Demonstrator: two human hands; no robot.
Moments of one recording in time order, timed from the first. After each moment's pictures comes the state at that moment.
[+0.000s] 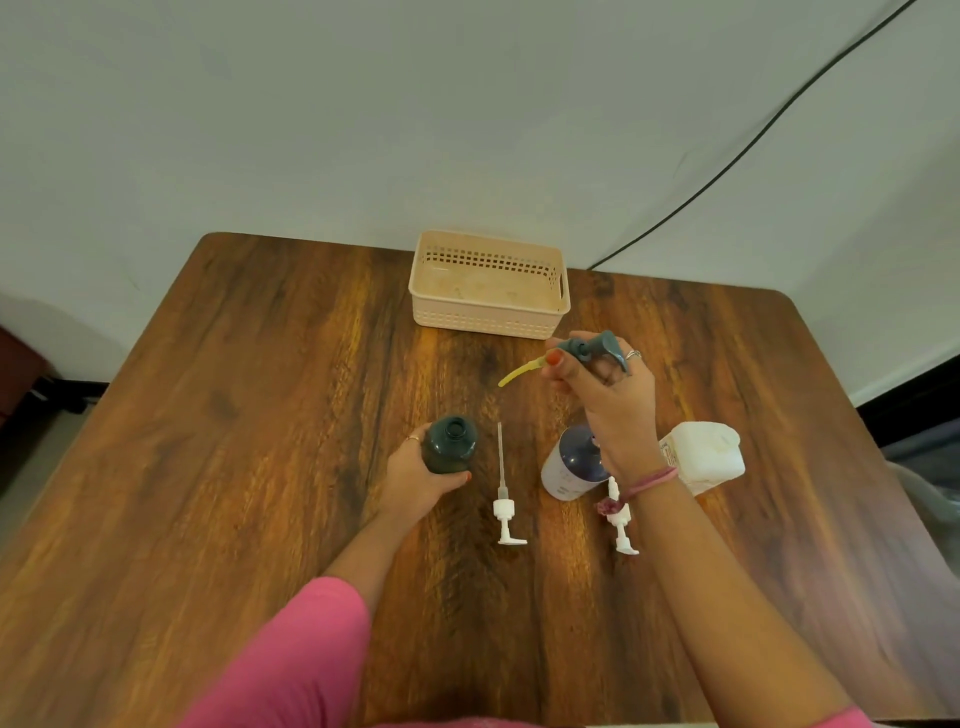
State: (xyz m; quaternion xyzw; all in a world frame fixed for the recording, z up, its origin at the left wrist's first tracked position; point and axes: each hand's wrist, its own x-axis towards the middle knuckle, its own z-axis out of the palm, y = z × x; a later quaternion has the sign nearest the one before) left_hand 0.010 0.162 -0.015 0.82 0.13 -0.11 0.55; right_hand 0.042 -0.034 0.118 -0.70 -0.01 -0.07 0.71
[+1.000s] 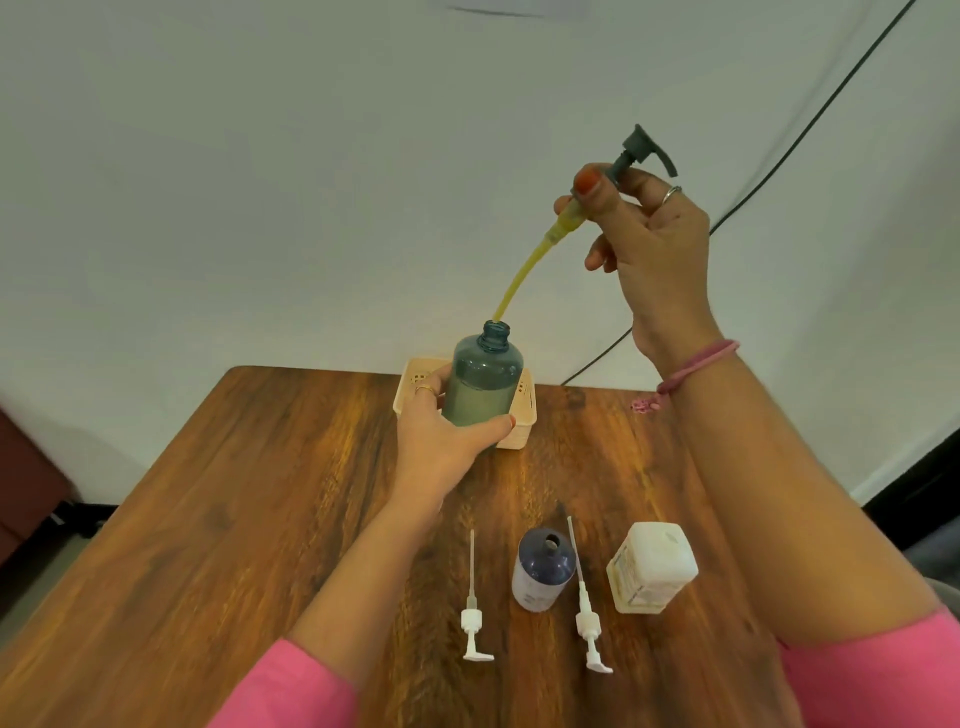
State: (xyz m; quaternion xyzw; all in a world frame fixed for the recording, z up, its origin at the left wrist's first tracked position) left_hand 0.036 0.090 0.201 0.75 0.06 0.13 0.65; right_hand 0.074 -0.060 0.356 -0.68 -0.15 -0.23 0.68
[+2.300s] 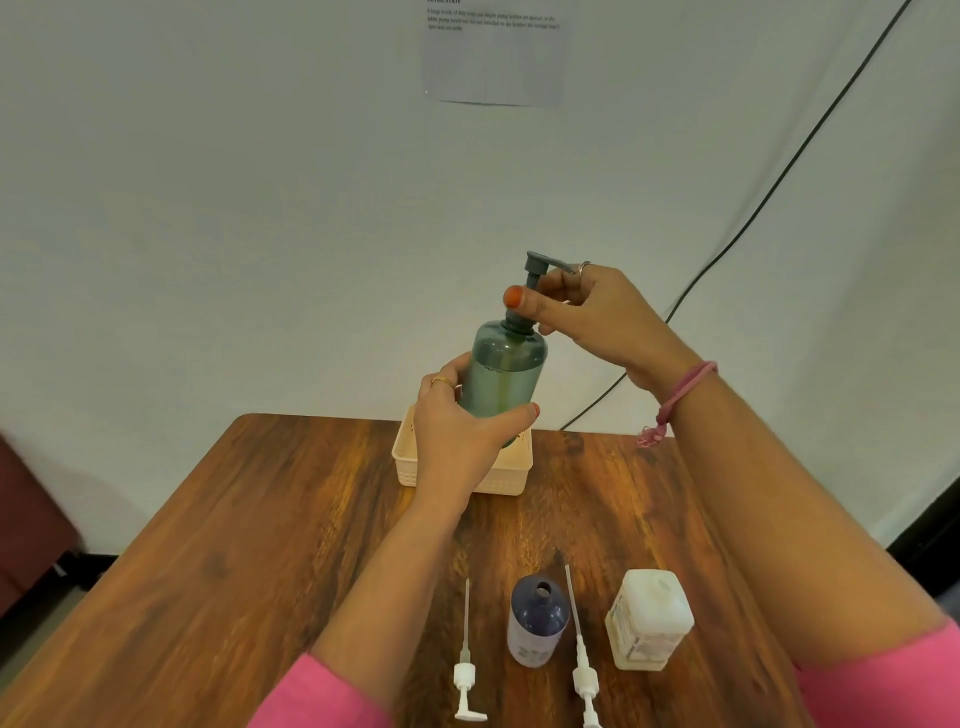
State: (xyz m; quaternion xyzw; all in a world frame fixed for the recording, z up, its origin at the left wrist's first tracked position) left_hand 0.032 0.055 0.263 0.74 0.03 0.21 0.64; right_hand 0.080 -0.080 0.365 -0.85 -0.20 -0.09 0.49
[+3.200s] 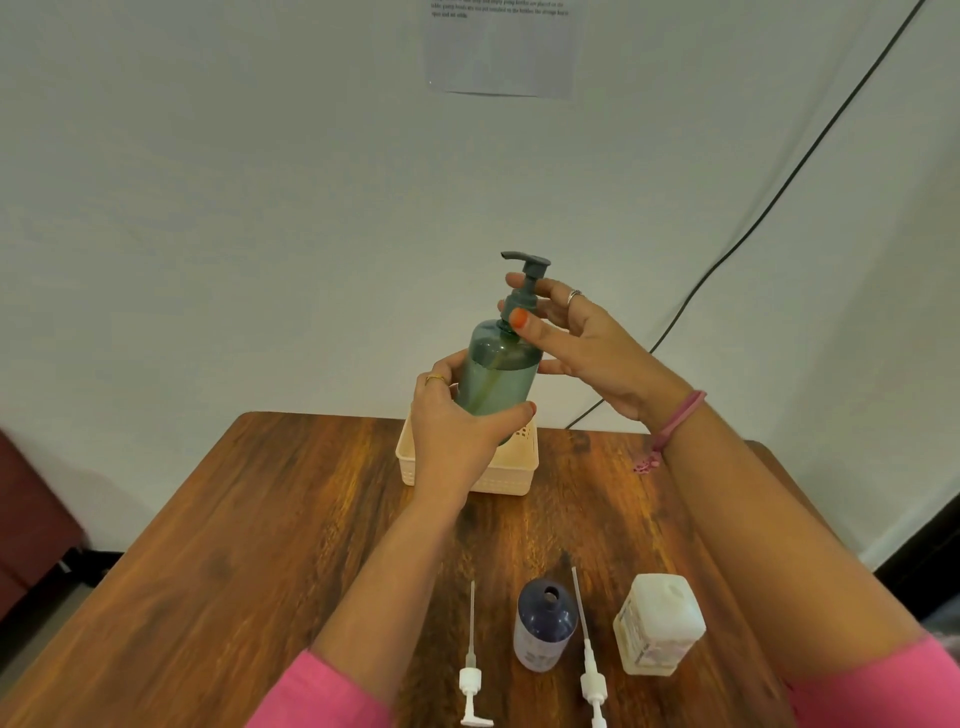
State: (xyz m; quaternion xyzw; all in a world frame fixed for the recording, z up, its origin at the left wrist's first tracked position) left_hand 0.047 0.063 0.258 0.74 0.04 0.22 0.63; right_hand 0.093 -0.070 0.330 -0.78 -0.24 0.03 0.58
